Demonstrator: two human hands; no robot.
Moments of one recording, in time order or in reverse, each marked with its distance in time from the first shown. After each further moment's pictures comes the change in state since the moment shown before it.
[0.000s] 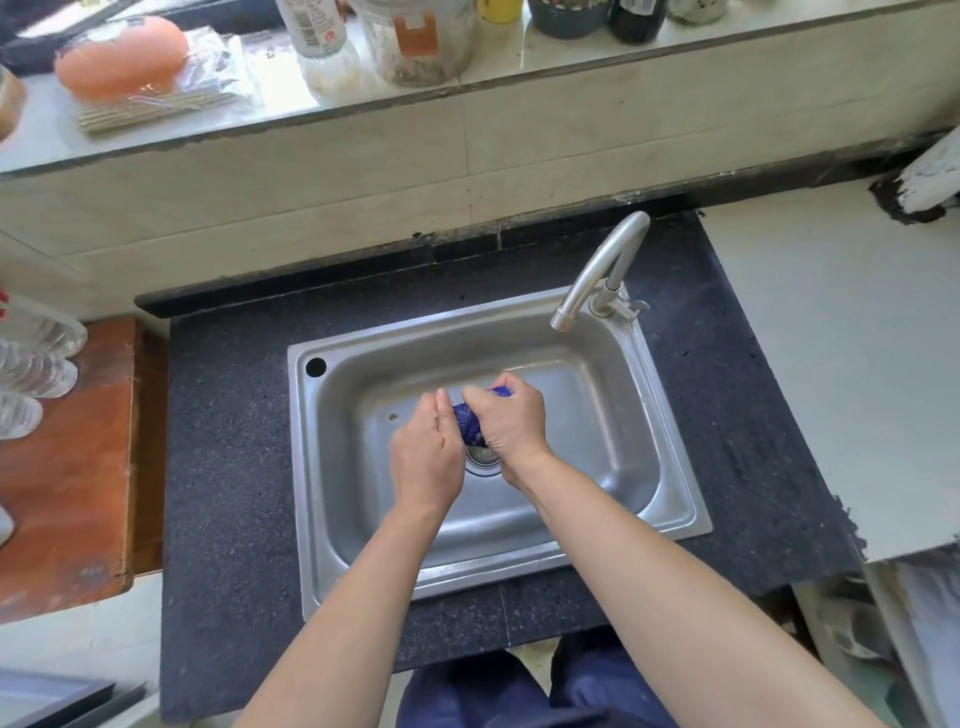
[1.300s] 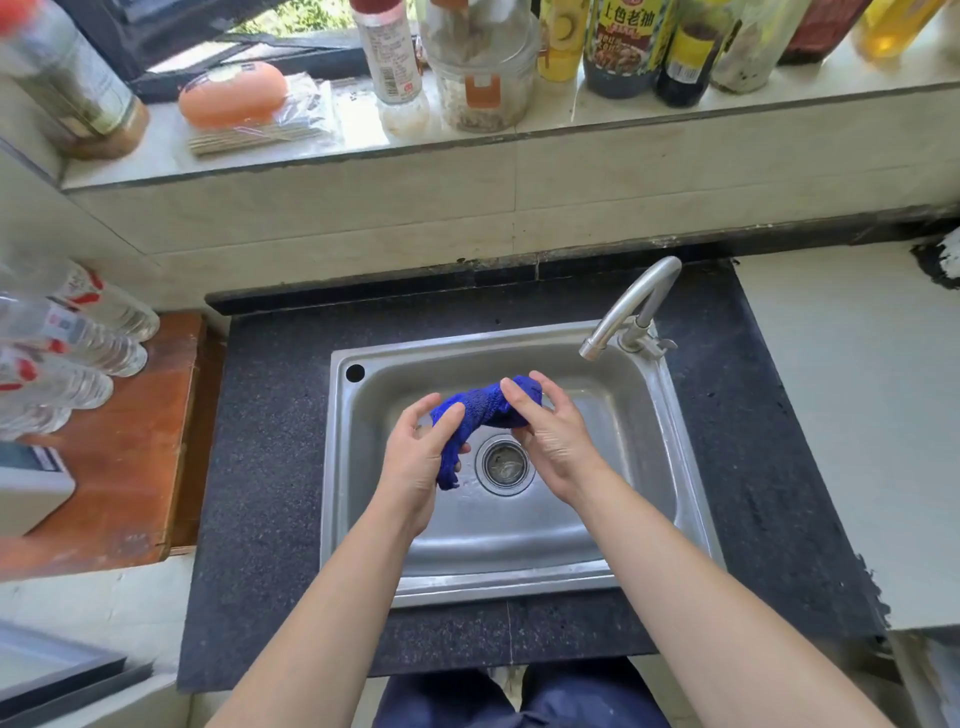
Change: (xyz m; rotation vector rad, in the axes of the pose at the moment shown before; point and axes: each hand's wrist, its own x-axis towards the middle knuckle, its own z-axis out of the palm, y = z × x) left_hand 0.005 -0.004 -0.042 -0.793 -0.171 -0.408; right_hand 0.004 -0.011 -0.031 0.438 -0.370 0.109
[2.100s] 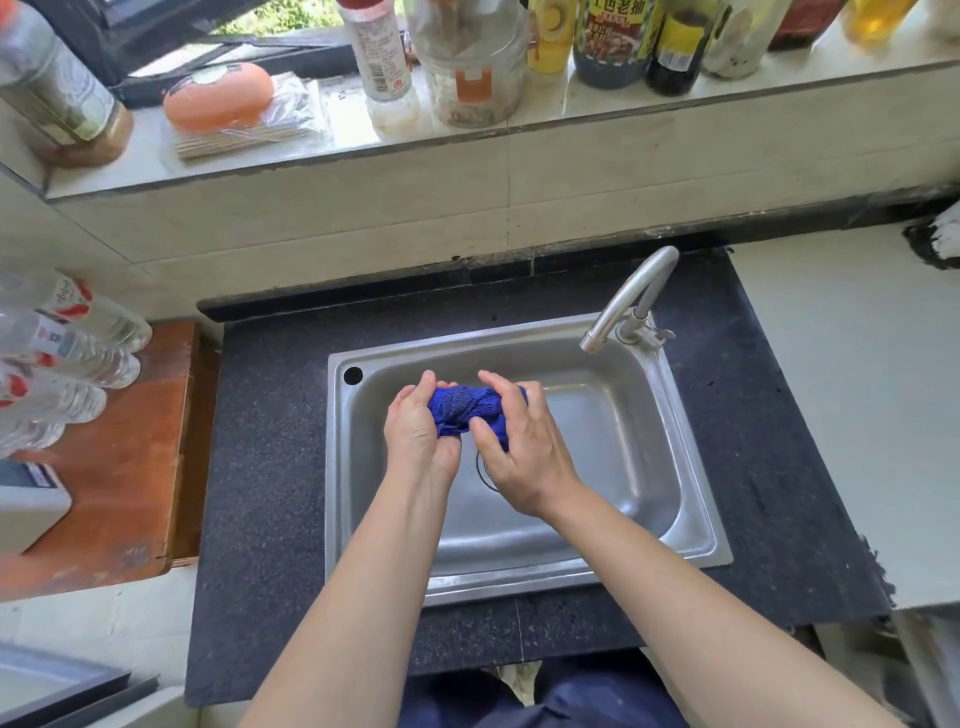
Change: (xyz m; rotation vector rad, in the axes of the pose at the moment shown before) left_hand 0.027 0.024 0.024 -0.635 0.181 -0.111; right_hand -0.021 0.023 0.011 -1.177 -0.008 -0.661
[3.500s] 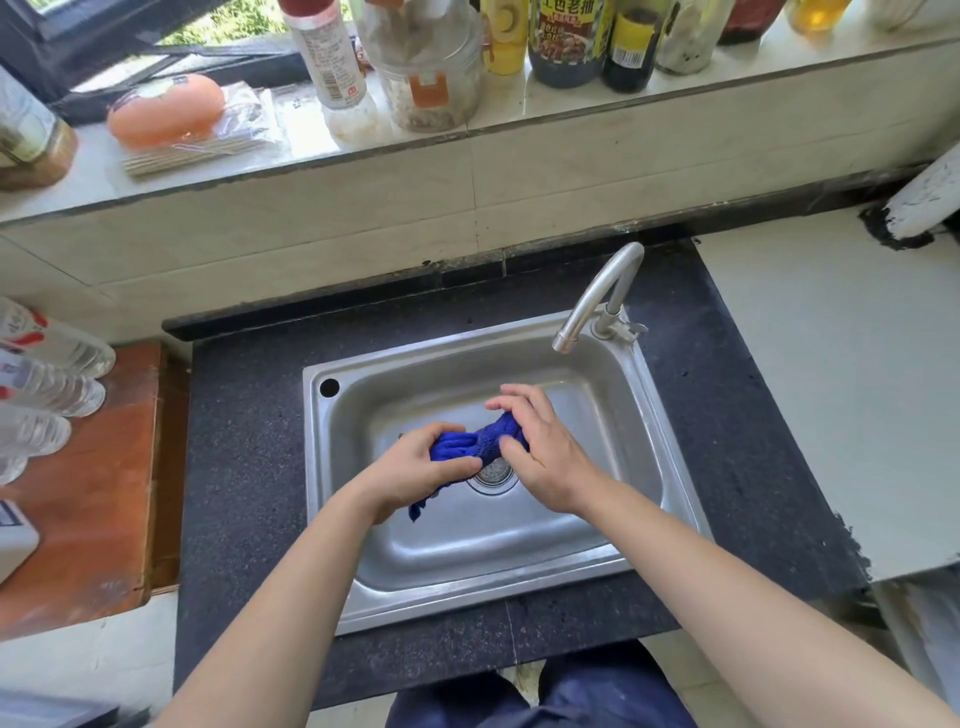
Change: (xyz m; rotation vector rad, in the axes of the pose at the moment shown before) left_hand -0.006 0.019 -0.031 1.390 -0.625 -0.065; right_hand -0.003 0.042 -0.033 0.069 -0.209 0.028
